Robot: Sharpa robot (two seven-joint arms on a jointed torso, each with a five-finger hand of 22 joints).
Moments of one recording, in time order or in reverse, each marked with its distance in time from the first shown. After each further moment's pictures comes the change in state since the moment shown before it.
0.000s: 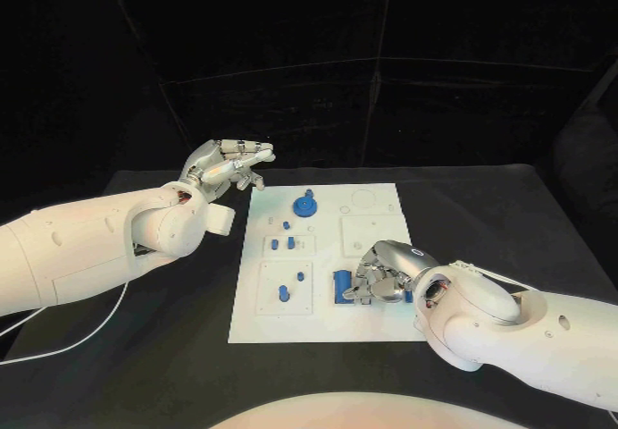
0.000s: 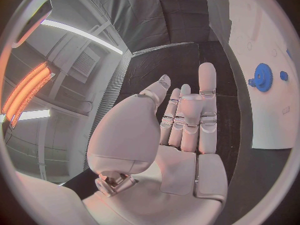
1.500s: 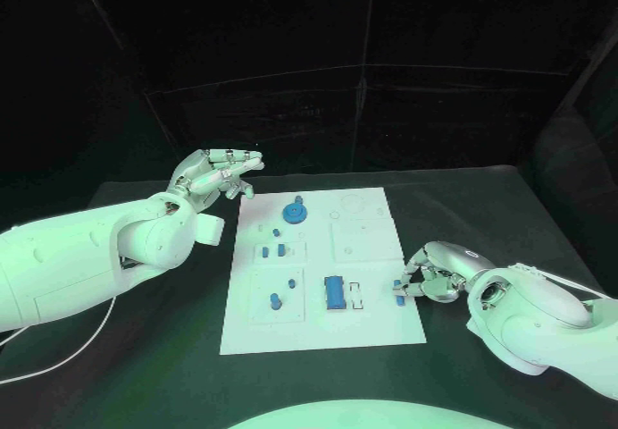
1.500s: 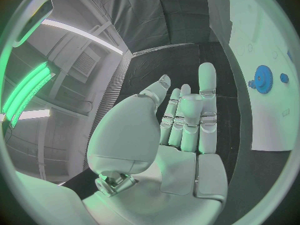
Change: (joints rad) left arm 0.000 0.004 0.000 0.000 0.000 0.004 0.000; left_hand 0.000 0.000 0.000 0.000 0.000 0.000 0.000 0.000 0.000 0.000 0.000 0.000 0.000 0.000 0.000 0.000 0.000 0.000 0.000 0.000 -0.004 -0.001; right arm 0.000 -0.259 0.000 0.041 0.002 -0.002 0.065; right_hand 0.010 0.040 -0.069 0.033 0.143 -0.062 0.037 -0.097 -0.029 -0.034 0.034 -0.076 -0.031 0.003 0.029 -0.016 0.000 0.000 0.000 0.022 -0.012 0.000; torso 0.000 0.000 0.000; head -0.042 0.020
